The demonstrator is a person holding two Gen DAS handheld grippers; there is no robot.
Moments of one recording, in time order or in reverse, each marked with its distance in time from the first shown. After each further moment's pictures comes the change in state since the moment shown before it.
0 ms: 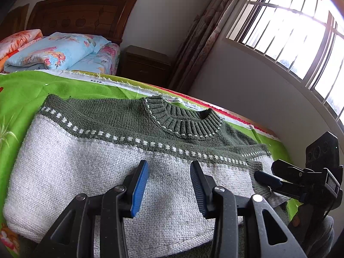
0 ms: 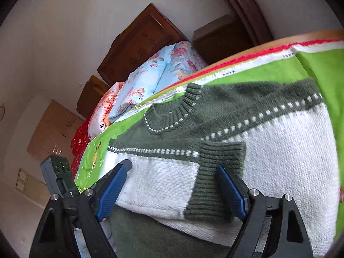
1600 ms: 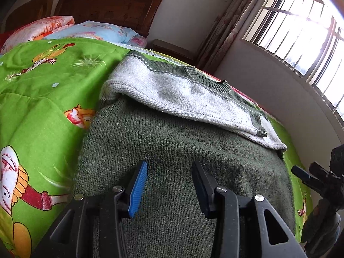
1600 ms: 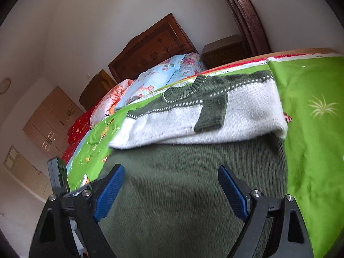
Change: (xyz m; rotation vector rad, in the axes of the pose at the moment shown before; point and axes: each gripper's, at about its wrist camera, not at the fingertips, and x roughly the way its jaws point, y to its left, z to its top) left arm -0.124 0.030 -0.114 -0.094 0.021 0.106; right arm -0.120 0.050 -0.121 -0.199 0.023 -0.115
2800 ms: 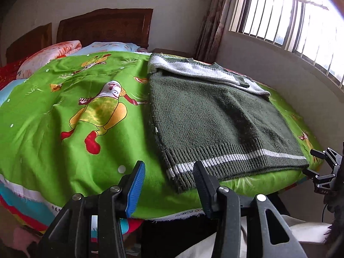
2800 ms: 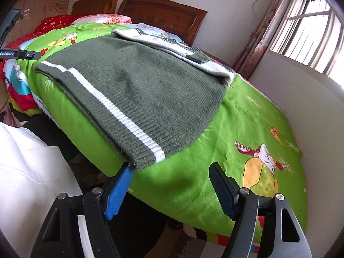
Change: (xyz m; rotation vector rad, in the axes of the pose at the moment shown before) left arm -0.159 0.031 -0.141 0.191 -0.061 0.112; right arm -0.095 0.046 -0.189 -0.664 0.077 -0.558
